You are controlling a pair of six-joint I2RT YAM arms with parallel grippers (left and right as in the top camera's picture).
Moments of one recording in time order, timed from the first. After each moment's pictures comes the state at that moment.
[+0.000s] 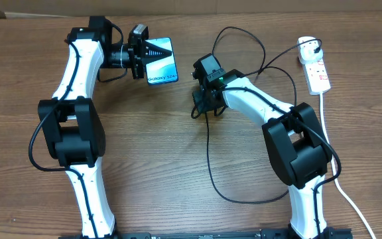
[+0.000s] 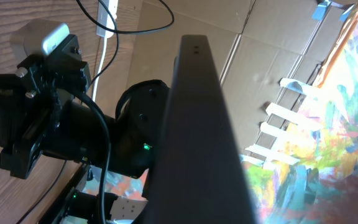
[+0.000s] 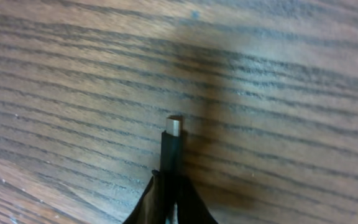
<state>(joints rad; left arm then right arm) 0.01 2.32 2.02 -1.21 1.53 -0.33 0.51 2.18 1.56 -0.64 -0.04 0.20</state>
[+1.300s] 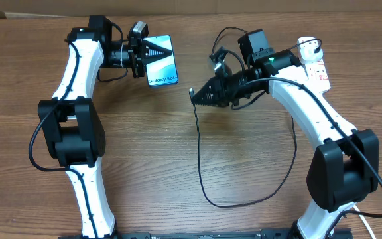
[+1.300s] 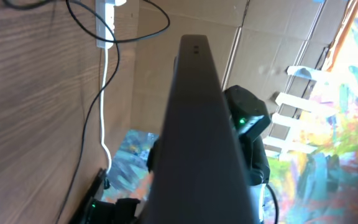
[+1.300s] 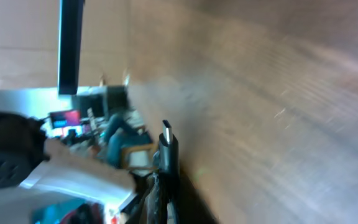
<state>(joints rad) 0.01 2.32 2.02 -1.18 1.53 -0.24 0.32 1.90 1.57 -0.94 -1.07 0.23</state>
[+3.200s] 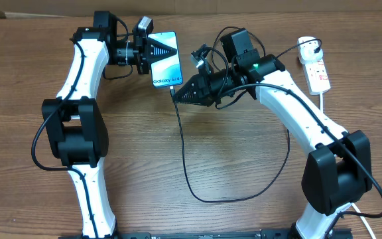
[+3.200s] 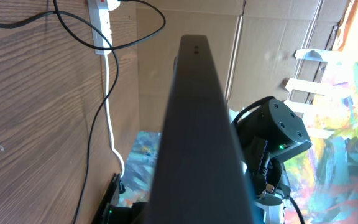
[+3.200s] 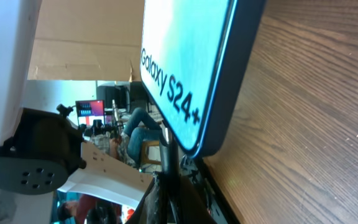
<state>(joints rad) -0.01 2.32 2.02 -1.08 1.53 -0.24 0.42 1.90 1.57 -0.69 -1.12 0.45</state>
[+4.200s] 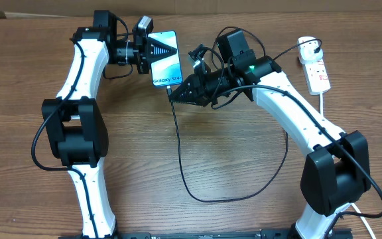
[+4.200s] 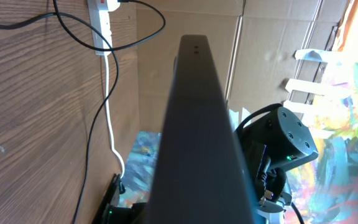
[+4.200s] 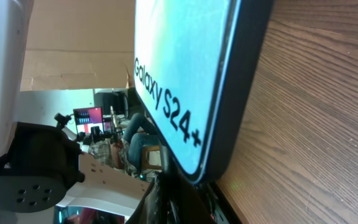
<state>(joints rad) -0.01 2.32 2.02 -1.06 1.53 -0.25 0.44 1.90 1.57 -0.65 -1.08 0.54</state>
